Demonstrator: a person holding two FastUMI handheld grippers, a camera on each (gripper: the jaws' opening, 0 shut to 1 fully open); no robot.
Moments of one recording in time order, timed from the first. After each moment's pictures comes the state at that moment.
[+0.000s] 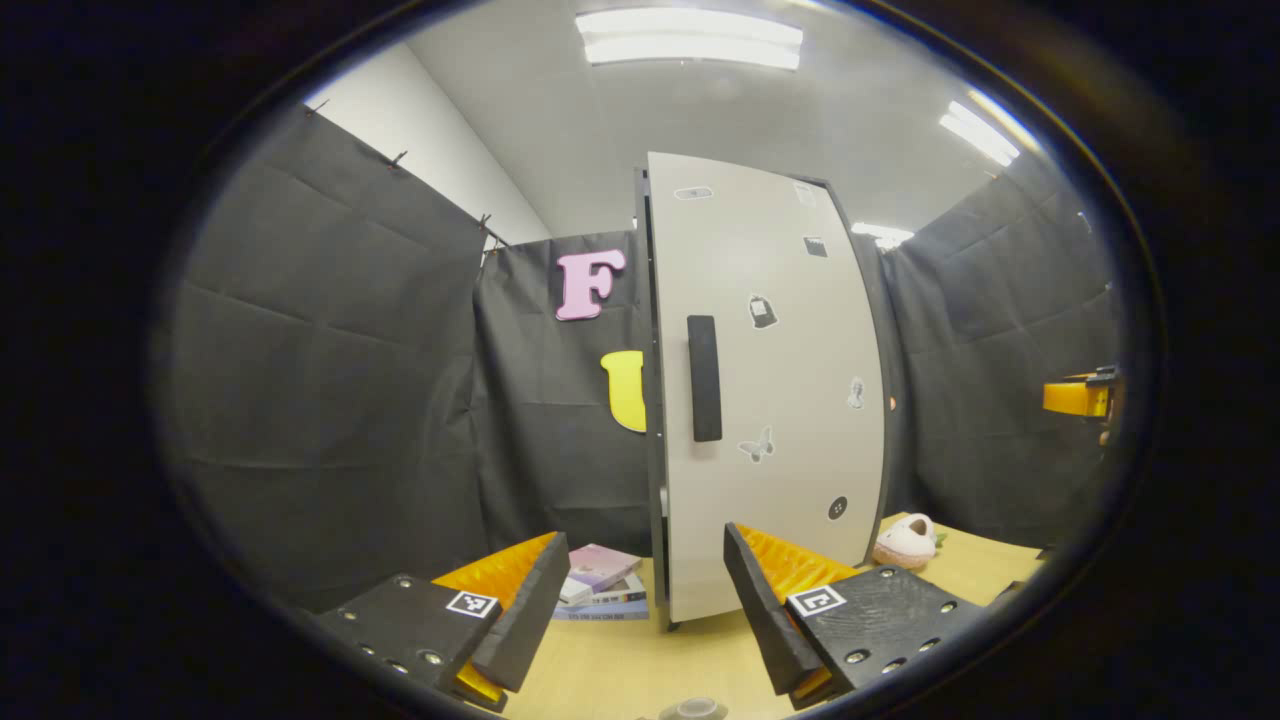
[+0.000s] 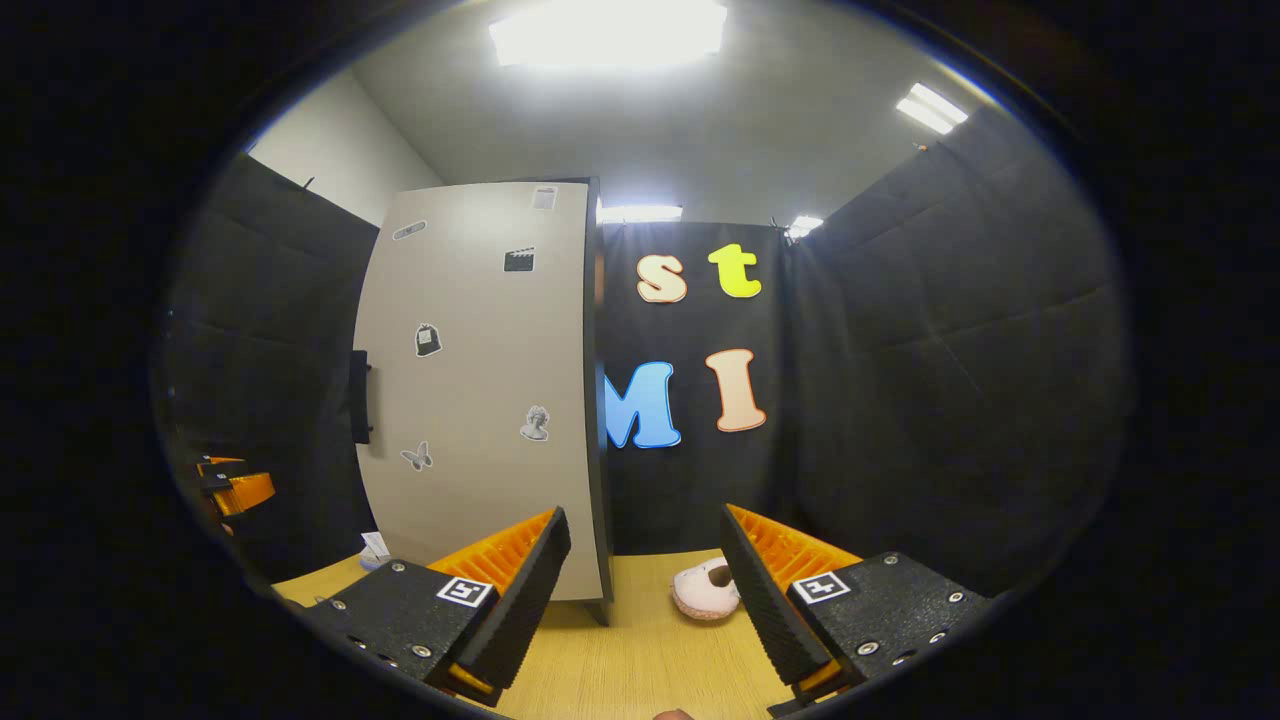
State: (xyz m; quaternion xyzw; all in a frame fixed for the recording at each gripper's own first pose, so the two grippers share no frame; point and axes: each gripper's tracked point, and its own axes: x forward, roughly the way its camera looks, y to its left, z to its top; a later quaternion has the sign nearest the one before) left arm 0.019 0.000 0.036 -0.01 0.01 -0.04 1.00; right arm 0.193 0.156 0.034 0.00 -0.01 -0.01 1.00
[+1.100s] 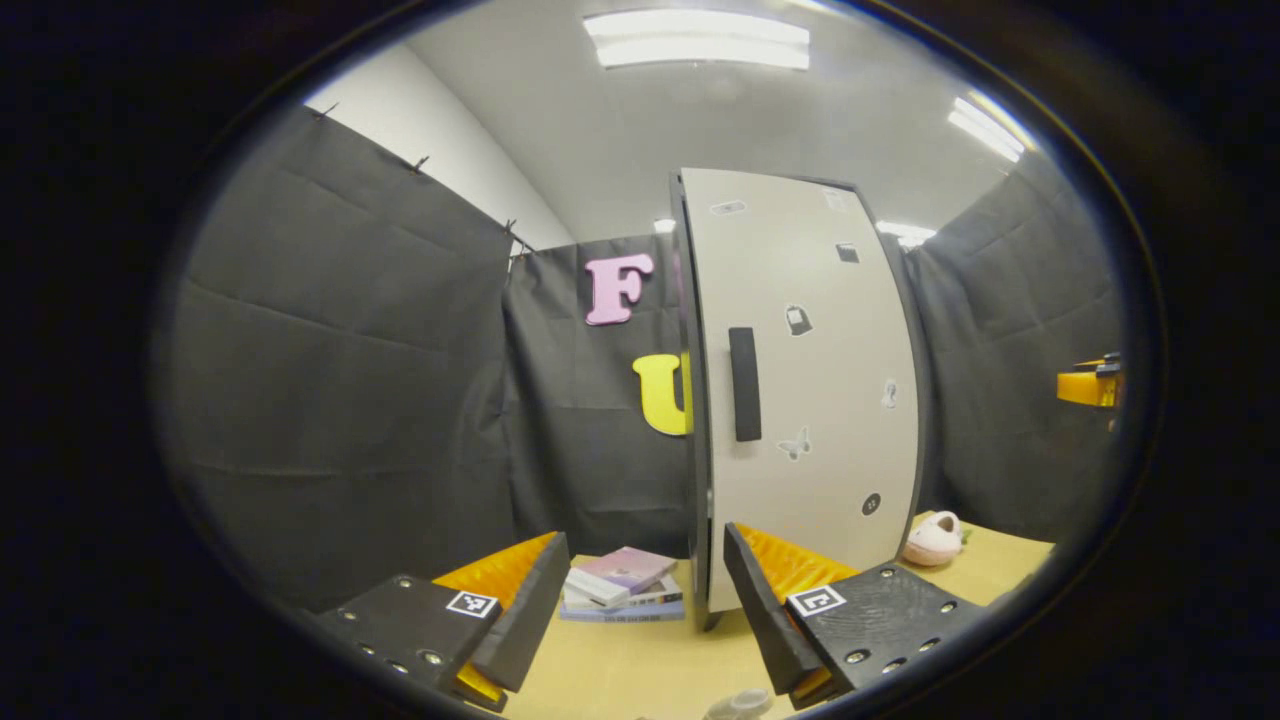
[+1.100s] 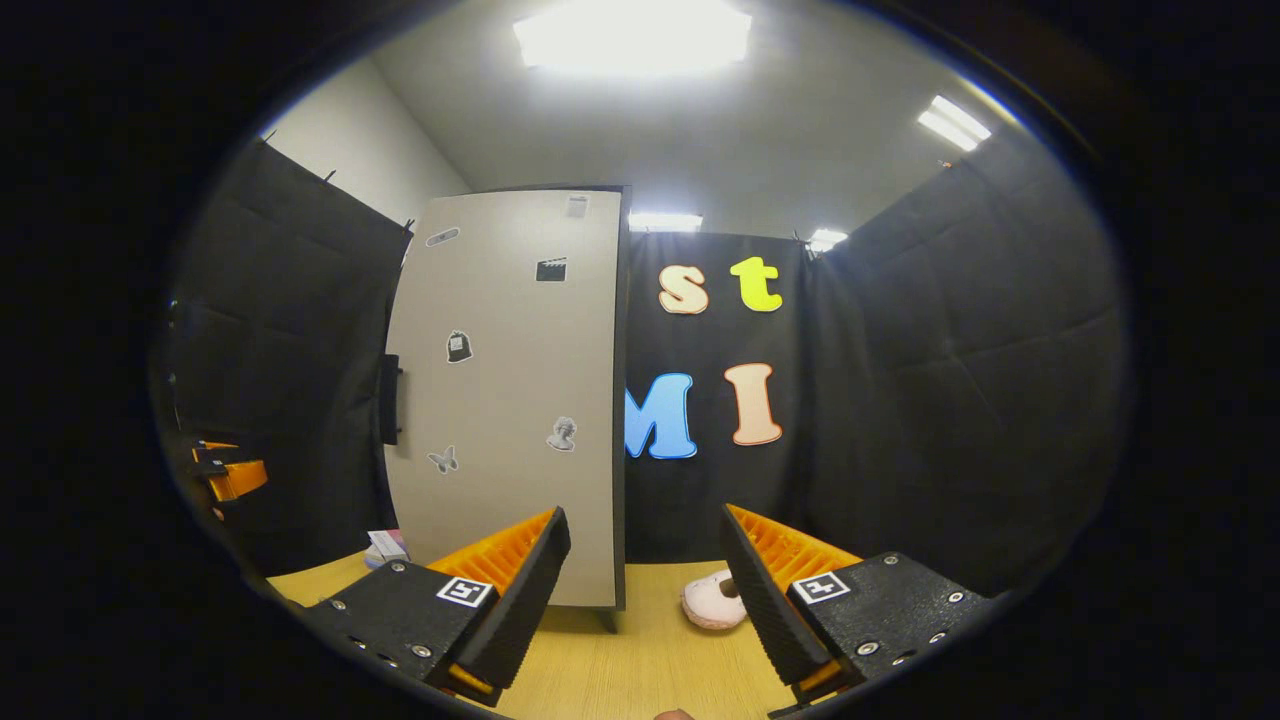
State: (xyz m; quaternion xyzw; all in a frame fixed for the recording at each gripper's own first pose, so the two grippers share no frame) left arm 0.015 0.045 0.038 -0.01 0.01 -0.01 1.00; right arm 0.198 0.184 0.044 -0.02 -0.02 0.01 1.00
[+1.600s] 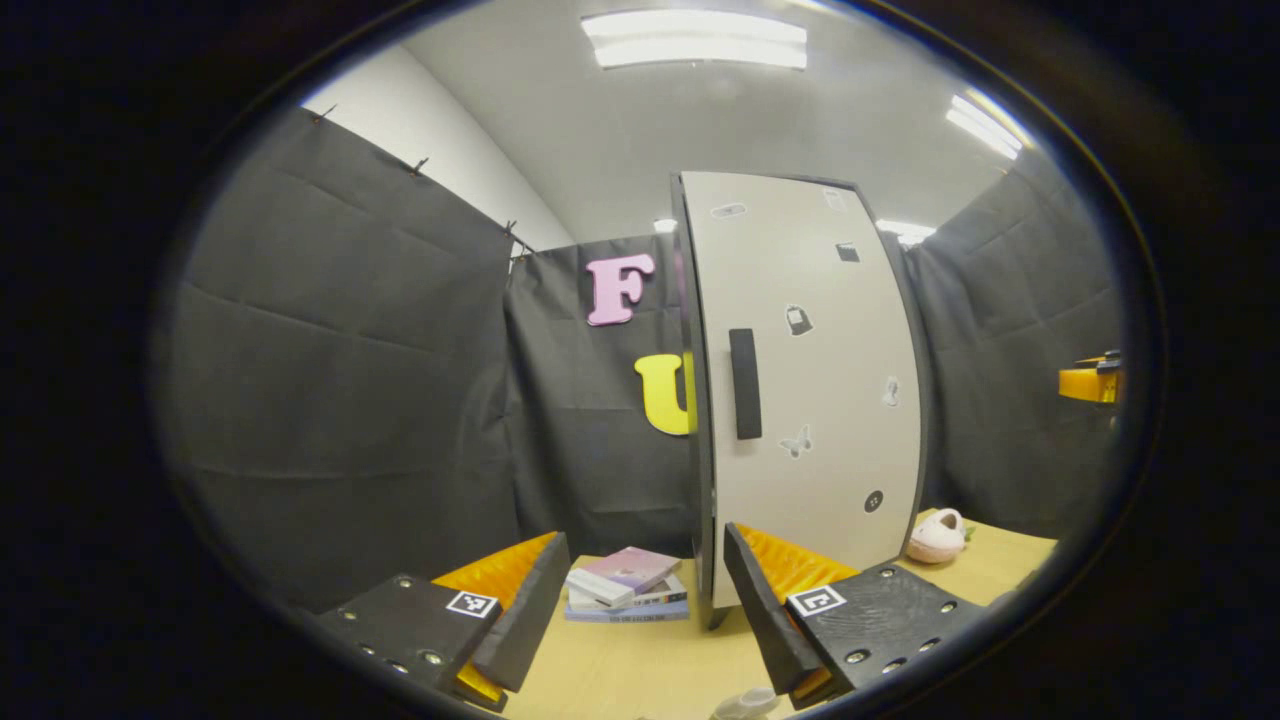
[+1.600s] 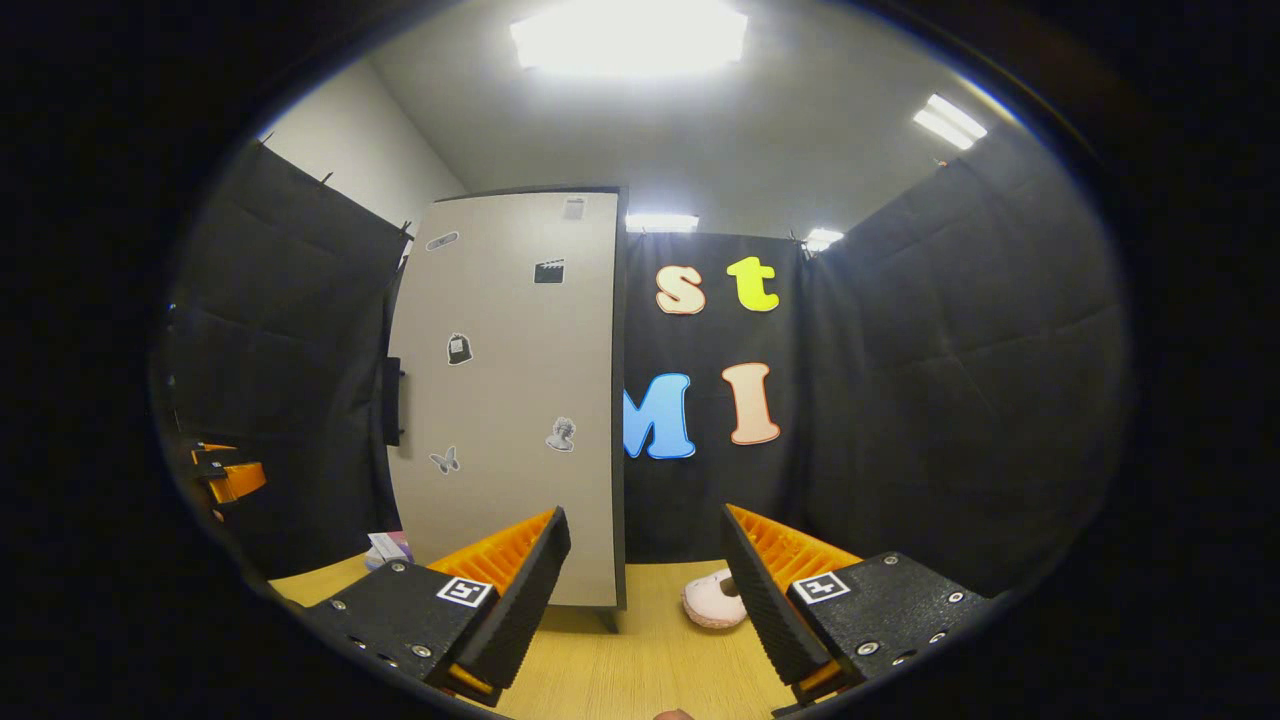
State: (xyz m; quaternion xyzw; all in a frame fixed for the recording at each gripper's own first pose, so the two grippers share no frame) left arm 0.014 0.049 0.037 0.00 0.01 -0.01 1.00; right arm 0.195 0.185 0.044 -0.02 -0.02 0.00 1.00
